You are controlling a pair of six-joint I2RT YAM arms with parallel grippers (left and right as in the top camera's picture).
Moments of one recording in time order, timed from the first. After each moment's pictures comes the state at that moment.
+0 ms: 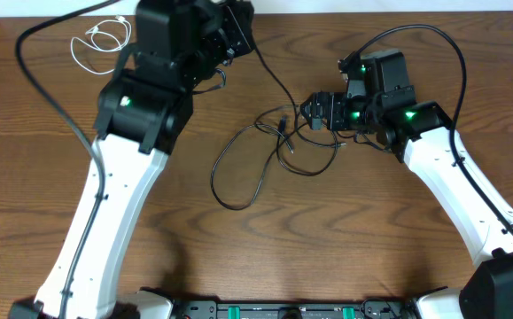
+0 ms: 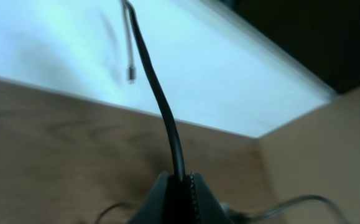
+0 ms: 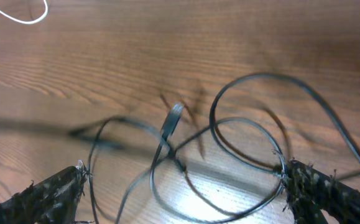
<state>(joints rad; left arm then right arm) -0.35 1.50 1.75 -0.54 0.19 -0.67 0.32 1.59 1.27 -0.54 -0.30 0.36</state>
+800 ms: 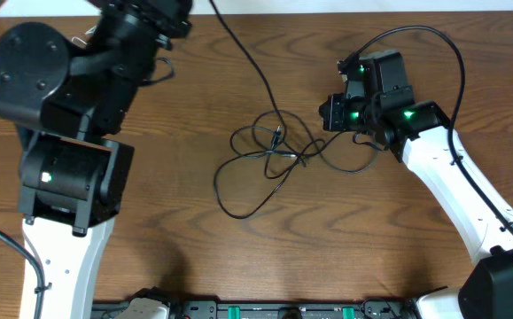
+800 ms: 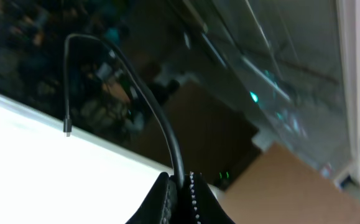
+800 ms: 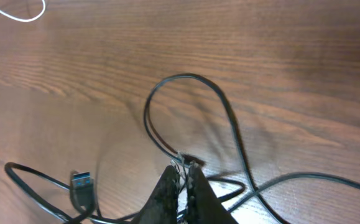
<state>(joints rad) -0.25 1.29 1.75 -0.17 0.19 -0.85 0.33 1.60 1.27 -0.56 -0.31 0.38</state>
